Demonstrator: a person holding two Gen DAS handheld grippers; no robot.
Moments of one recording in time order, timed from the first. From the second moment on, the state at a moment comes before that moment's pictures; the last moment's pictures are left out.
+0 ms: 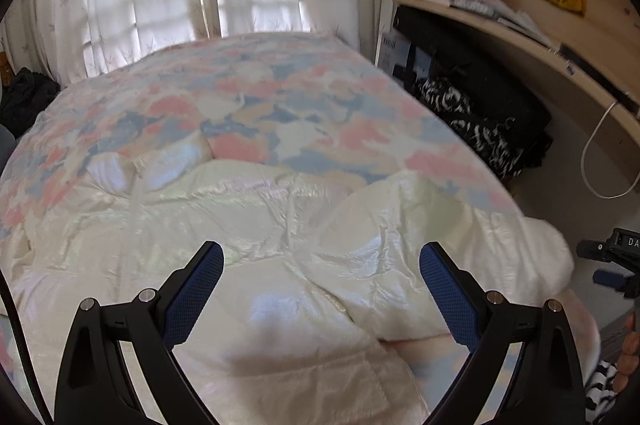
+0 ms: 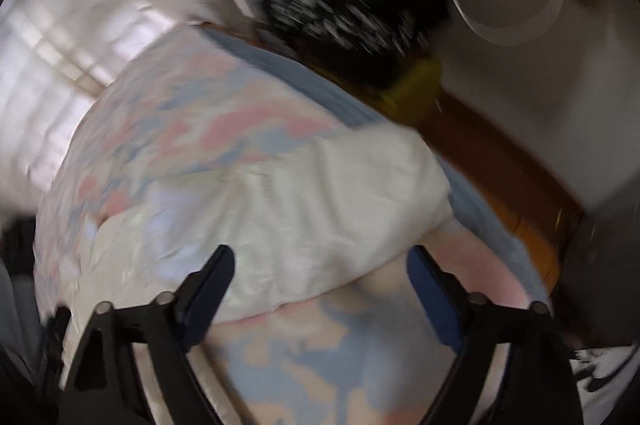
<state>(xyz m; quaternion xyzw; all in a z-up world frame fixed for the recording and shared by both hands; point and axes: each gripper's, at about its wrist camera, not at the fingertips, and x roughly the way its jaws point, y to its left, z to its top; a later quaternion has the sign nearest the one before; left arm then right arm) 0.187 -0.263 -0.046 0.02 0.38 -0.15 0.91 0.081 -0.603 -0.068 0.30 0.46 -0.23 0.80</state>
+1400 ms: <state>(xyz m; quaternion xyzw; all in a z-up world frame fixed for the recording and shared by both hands) 0.152 0.012 -0.059 -0.09 0.41 -0.02 0.91 0.148 -0.196 -0.072 0.03 0.43 0.08 0.90</state>
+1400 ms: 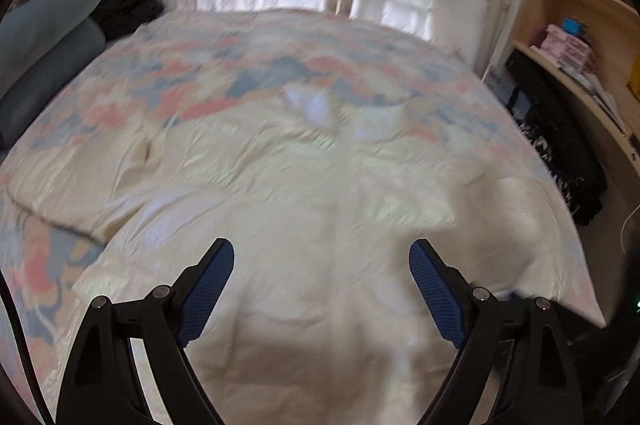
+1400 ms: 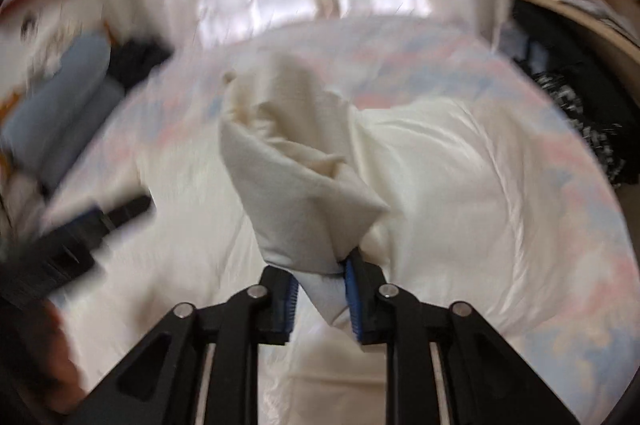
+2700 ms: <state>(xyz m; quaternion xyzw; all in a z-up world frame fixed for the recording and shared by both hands) 0.170 -0.030 -0.150 -0.19 0.53 -0.15 0.81 0.067 -0.259 -0.131 0.13 0.40 0.01 0.91</state>
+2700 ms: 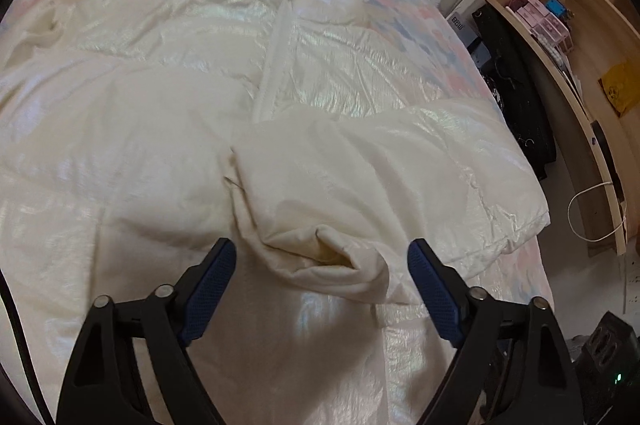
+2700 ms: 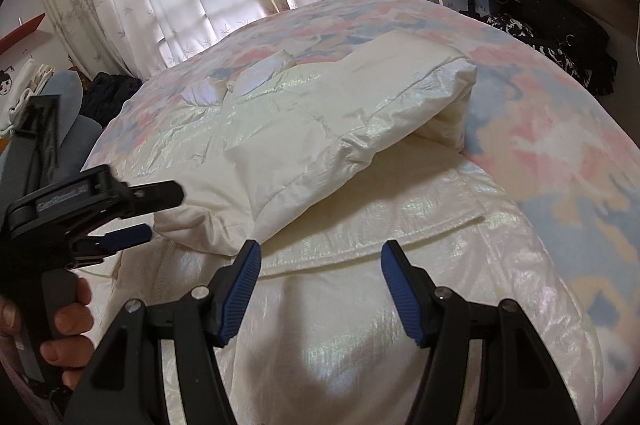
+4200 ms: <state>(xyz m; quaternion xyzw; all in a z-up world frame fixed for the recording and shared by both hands) 0.279 0.047 -0.141 -0.09 0.49 -0.06 0.86 0.178 -0.360 -0.136 0.19 0.51 0.04 0.84</state>
